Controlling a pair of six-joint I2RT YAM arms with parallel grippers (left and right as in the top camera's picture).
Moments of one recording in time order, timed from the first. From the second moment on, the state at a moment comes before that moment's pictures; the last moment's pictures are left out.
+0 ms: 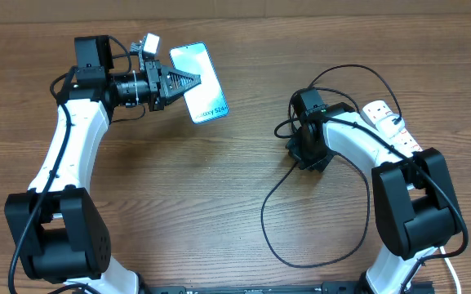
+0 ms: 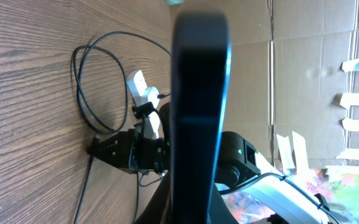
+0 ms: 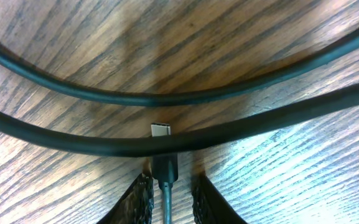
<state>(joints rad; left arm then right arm) 0.06 1.78 1.39 -0.48 1.29 -0.55 0.34 1.91 1.19 -0.79 -0.05 1.00</state>
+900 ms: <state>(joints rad) 0.06 1.78 1.39 -0.48 1.29 -0.55 0.34 1.92 1.19 -0.80 -0.07 0.99</state>
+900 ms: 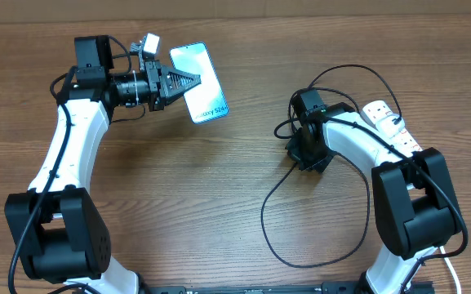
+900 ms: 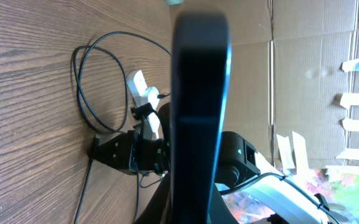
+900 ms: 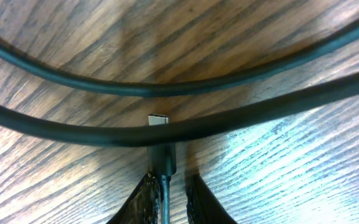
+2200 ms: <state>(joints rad) 0.06 1.78 1.39 -0.48 1.29 -0.55 0.34 1.92 1.19 -0.80 -0.08 0.99</state>
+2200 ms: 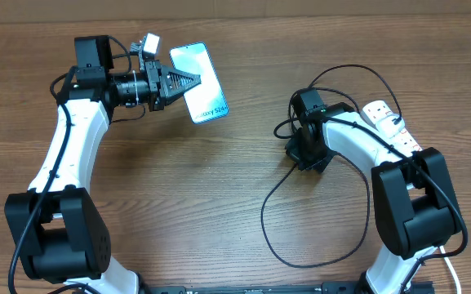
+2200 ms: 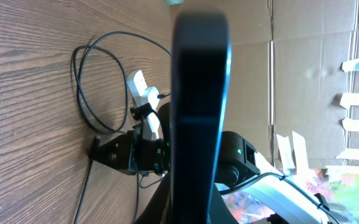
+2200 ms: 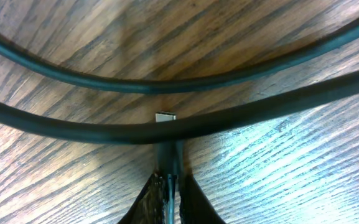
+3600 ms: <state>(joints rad) 0.06 1.78 1.39 -0.38 1.31 -0.55 0.34 1.58 1.23 -0.77 -0.34 0.52</state>
